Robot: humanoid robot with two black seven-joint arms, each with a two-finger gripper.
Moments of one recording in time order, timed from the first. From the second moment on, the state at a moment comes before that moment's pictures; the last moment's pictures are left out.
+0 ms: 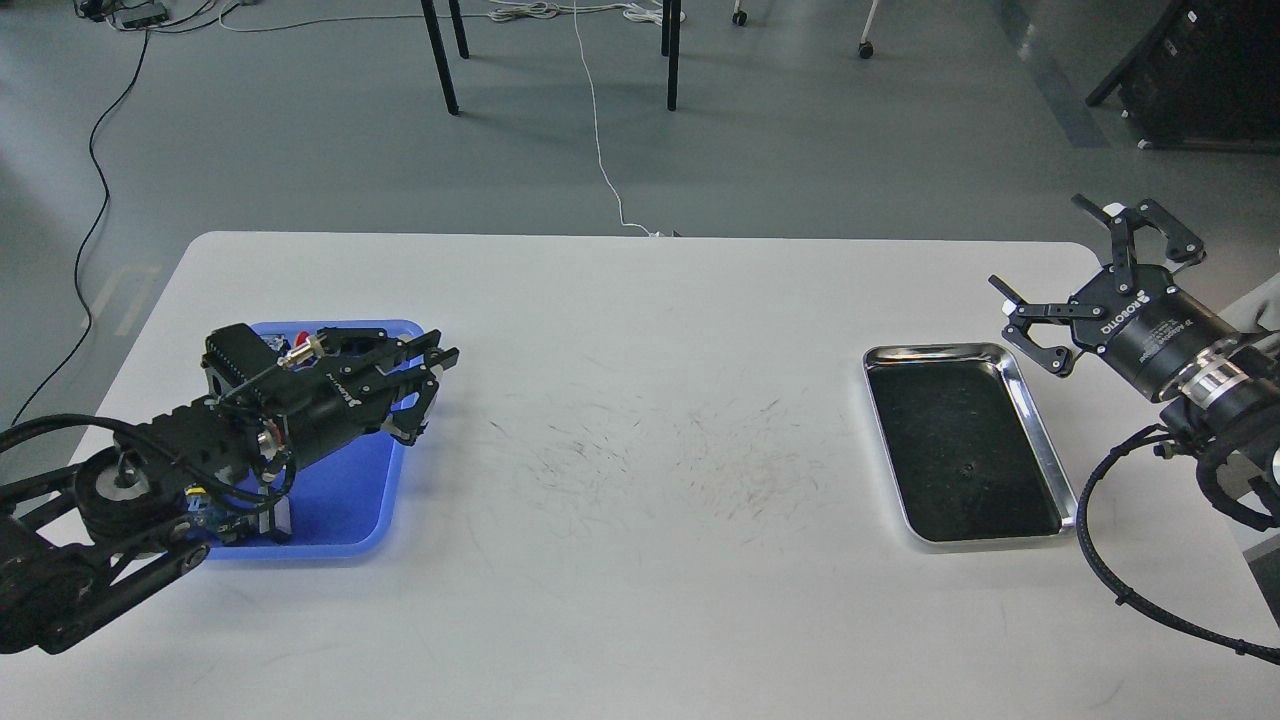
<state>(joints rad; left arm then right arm) -0.54 0.72 -0.46 -1.17 2.12 0.28 -0.22 0.33 -0.56 1.23 1.06 0.09 0.49 -0.23</state>
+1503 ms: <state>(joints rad) -0.50 0.65 -0.42 -0.93 1.79 0.23 -0.14 0.33 -0.56 1.23 1.06 0.08 0.49 -0.23</state>
